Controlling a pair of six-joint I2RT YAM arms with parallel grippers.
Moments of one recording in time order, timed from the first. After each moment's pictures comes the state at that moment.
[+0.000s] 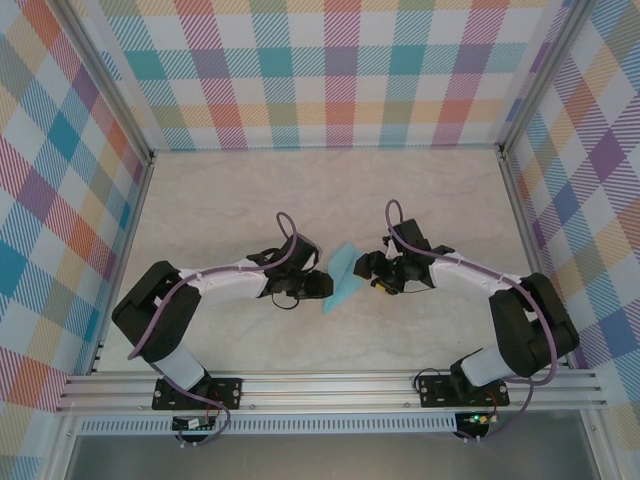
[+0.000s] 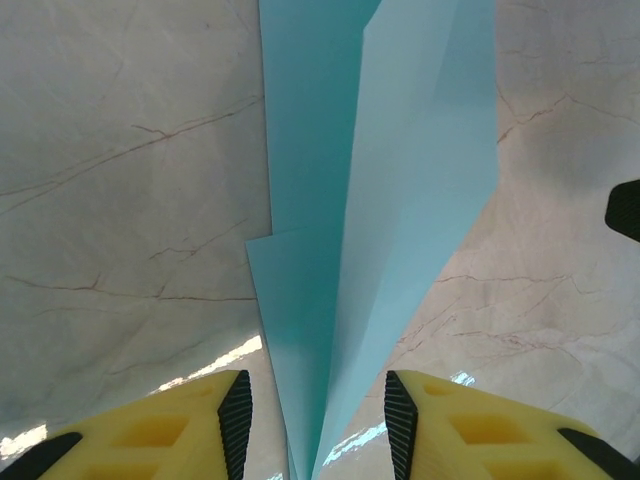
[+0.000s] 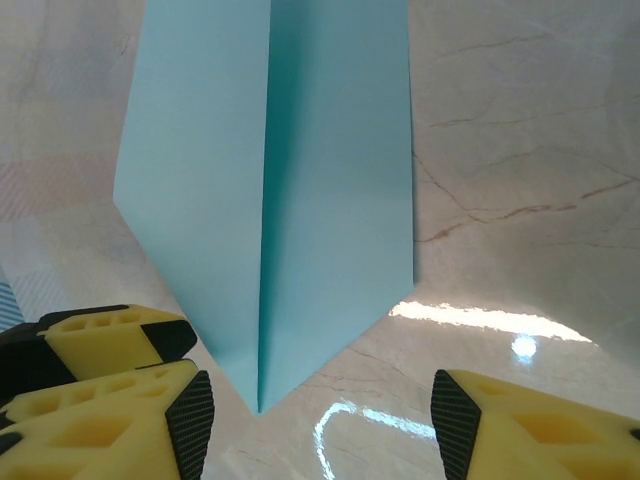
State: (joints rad) left arm -0.74 1.64 0.86 -0.24 0.25 -0.71; right arm 0.48 1.48 0.74 -0.30 -0.46 0.86
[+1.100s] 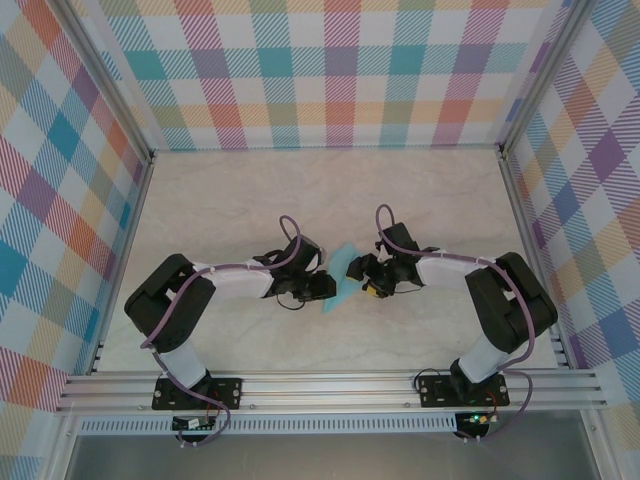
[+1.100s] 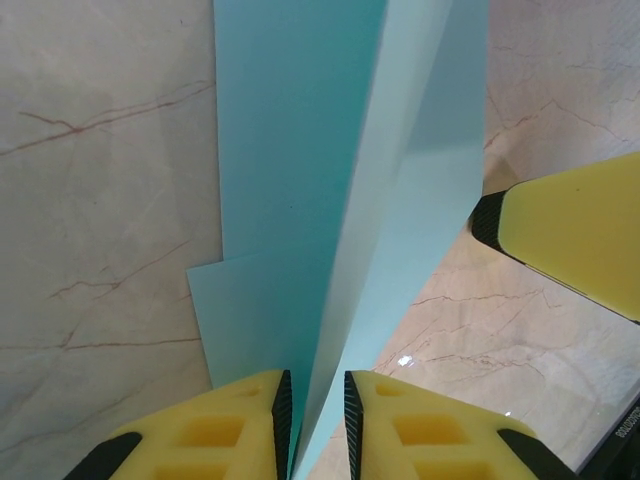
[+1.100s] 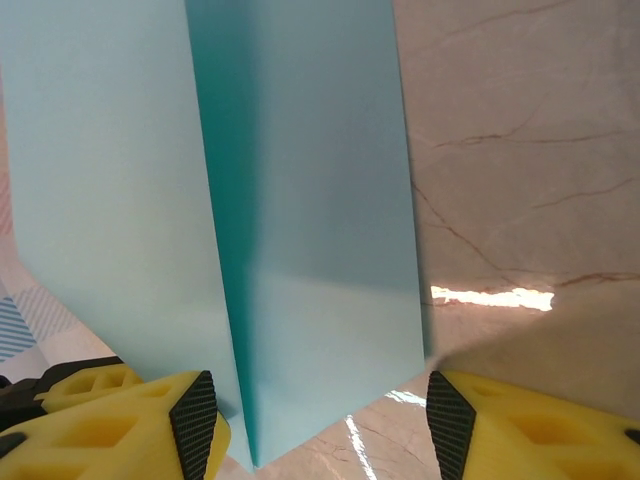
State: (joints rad) left arm -0.74 1.71 0.85 -0.11 0.34 -0.79; right arm 0.51 1.63 0.75 -0.17 -0.49 0.94
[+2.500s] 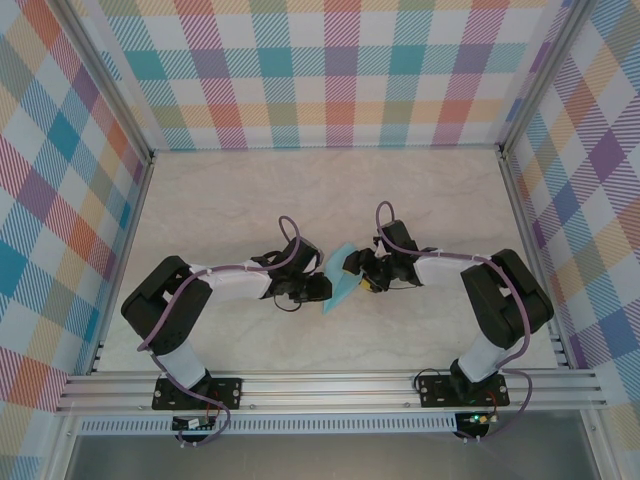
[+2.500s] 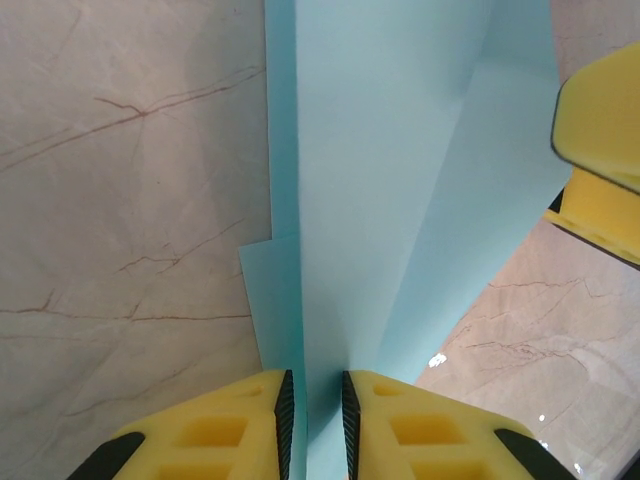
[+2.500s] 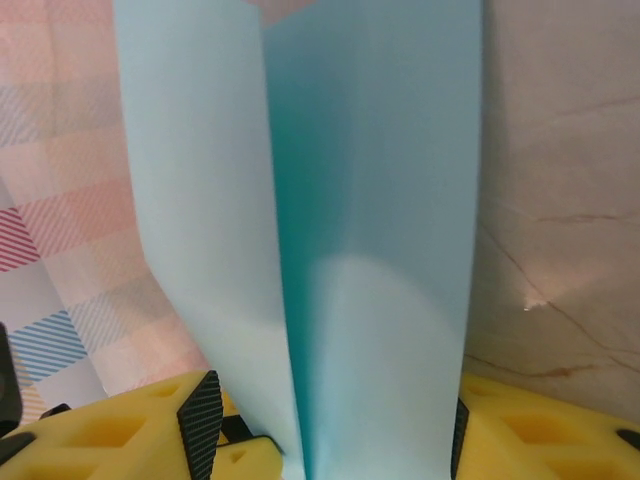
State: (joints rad) left arm -0.74 1.69 0.84 -0.16 0.30 -0.74; right arm 0.51 1.66 0.75 -0.03 -0.52 1.02
